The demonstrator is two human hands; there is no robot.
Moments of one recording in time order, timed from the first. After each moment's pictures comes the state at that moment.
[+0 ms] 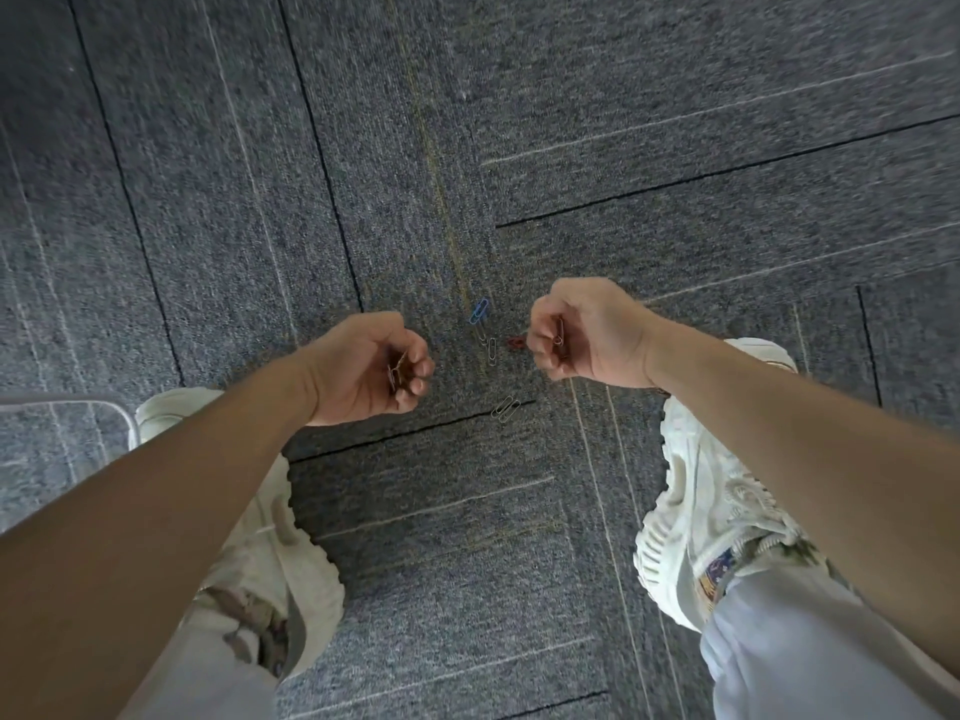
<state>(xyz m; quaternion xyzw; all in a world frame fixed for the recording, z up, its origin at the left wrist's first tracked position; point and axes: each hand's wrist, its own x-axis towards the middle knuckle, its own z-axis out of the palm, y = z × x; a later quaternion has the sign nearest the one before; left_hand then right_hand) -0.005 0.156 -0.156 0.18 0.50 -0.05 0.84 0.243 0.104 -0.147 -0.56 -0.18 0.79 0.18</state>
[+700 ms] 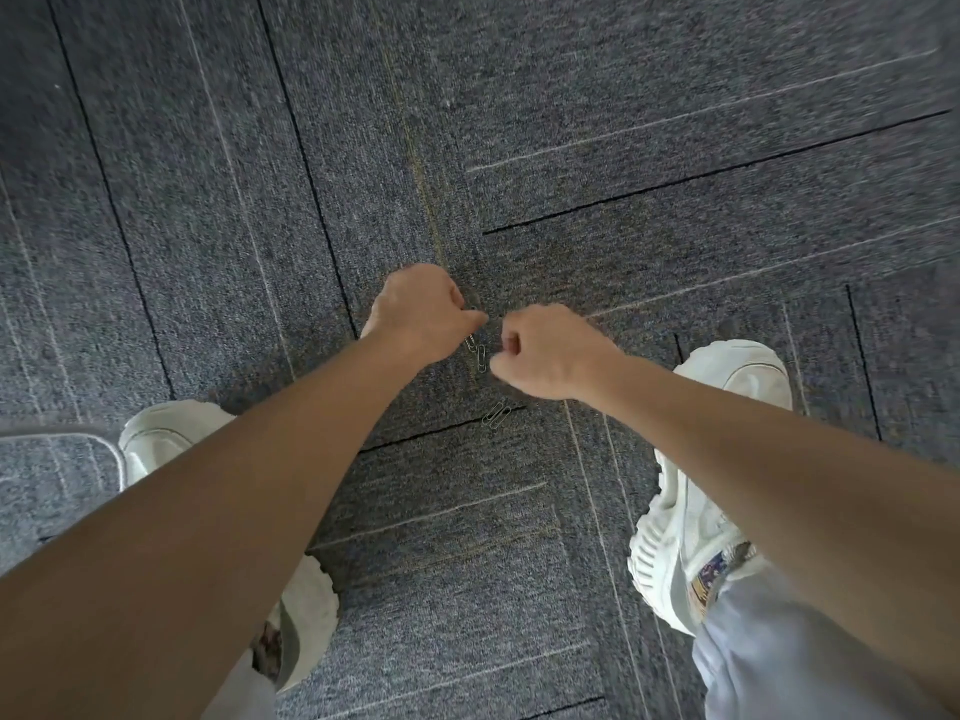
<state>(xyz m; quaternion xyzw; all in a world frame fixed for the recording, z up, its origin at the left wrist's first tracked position) 0.079 0.168 -0.158 0.66 0.62 -0.13 0.41 0.215 0.100 -0.156 -0.66 -0.58 0.47 -0.10</state>
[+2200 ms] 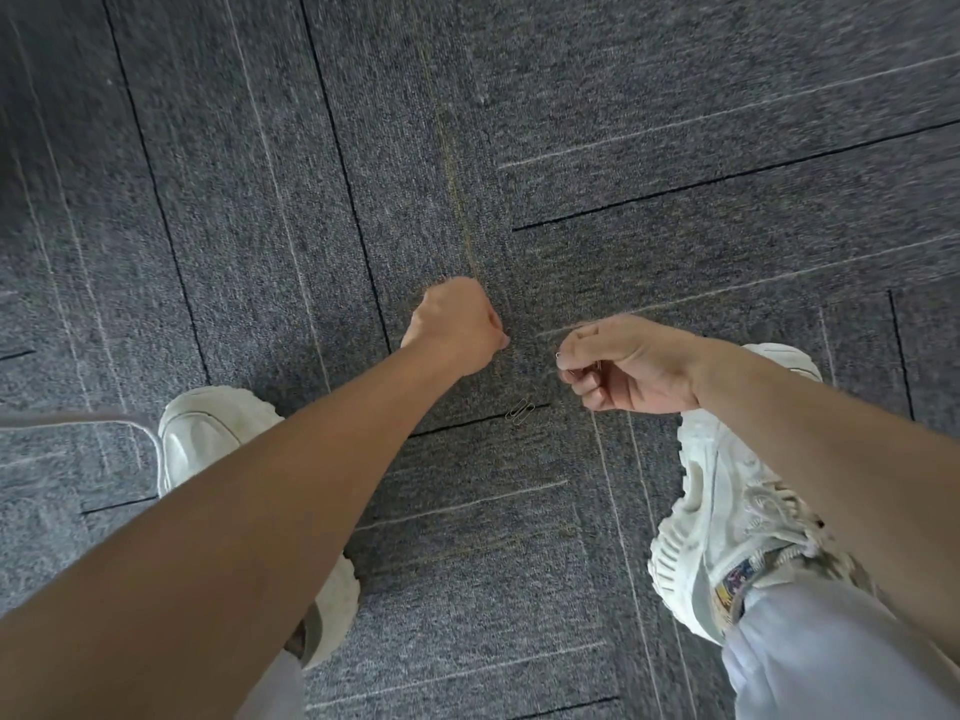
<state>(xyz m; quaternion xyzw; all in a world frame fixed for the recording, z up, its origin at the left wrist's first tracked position) 0.080 0.155 -0.157 0.63 0.62 -0.16 0.44 0.265 0.084 -0.155 -0.50 -0.08 0.85 0.14</state>
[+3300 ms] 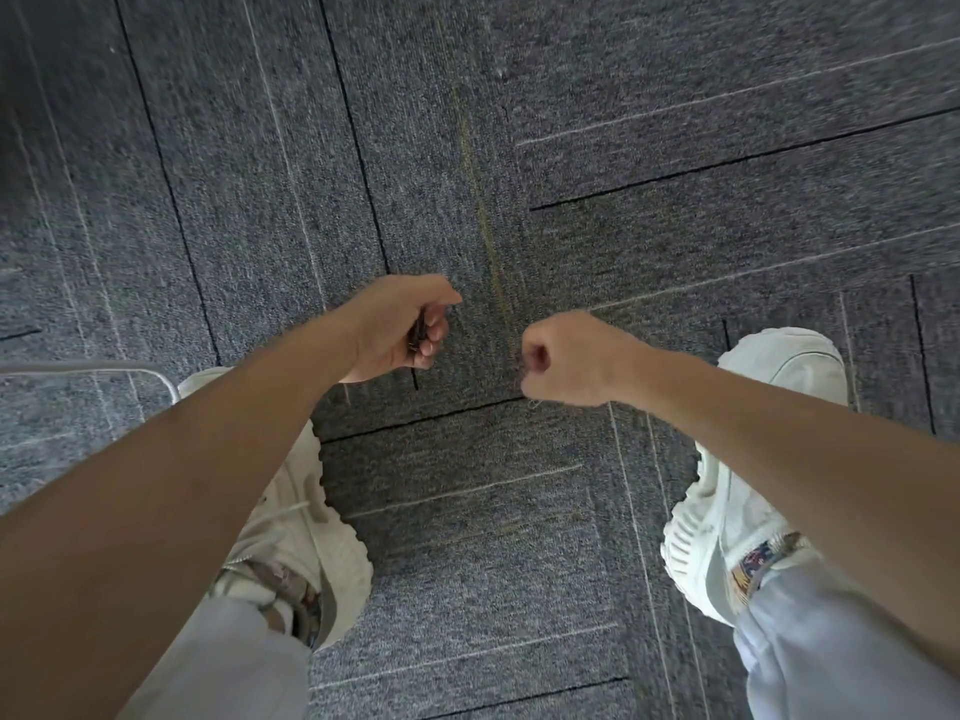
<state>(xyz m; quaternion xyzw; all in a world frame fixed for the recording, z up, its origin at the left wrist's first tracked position) 0.004 0.173 -0.148 0.33 0.57 -0.05 0.76 0.202 0.091 -0.154 -0.58 -0.59 0.54 -0.12</state>
